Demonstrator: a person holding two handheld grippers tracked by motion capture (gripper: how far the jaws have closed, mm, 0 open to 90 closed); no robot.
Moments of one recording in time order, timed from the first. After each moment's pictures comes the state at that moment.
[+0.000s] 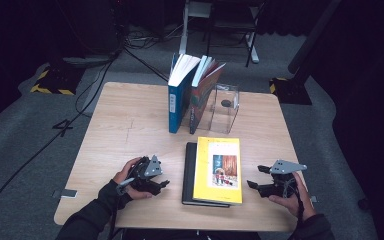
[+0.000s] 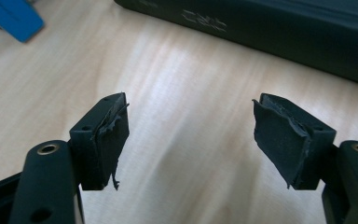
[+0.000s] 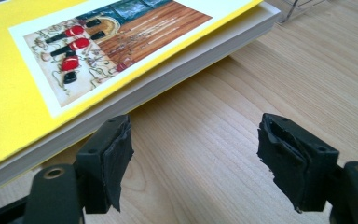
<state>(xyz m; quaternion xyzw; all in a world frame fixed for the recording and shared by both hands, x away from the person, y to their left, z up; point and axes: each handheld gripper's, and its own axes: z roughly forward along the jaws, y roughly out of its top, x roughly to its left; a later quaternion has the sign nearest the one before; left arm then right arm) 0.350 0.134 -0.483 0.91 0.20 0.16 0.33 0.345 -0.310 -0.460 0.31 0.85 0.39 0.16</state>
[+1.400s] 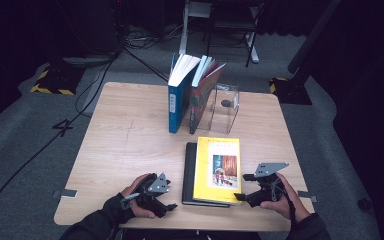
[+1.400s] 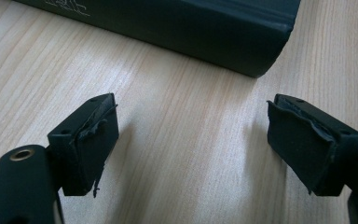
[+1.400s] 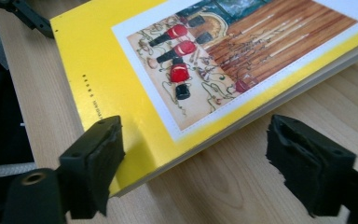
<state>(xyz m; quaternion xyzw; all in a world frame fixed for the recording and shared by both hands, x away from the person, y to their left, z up) 0.320 0.115 -0.505 0.92 0.16 0.06 0.37 0.338 -0.267 -0.452 0.27 0.89 0.37 0.04</state>
